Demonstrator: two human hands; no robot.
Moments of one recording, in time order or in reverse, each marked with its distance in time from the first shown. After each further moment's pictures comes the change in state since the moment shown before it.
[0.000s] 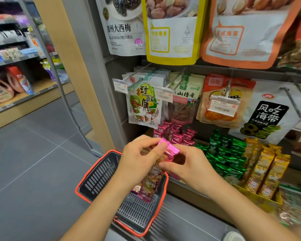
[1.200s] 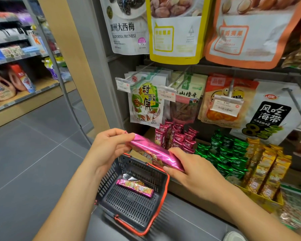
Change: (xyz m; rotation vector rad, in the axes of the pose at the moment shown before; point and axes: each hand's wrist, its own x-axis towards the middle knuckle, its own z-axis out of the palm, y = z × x) left_hand 0.026 -0.029 -0.066 -0.407 0.115 -0.441; right_hand -0.009 0.012 -0.002 -0.507 -0.137 -0.140
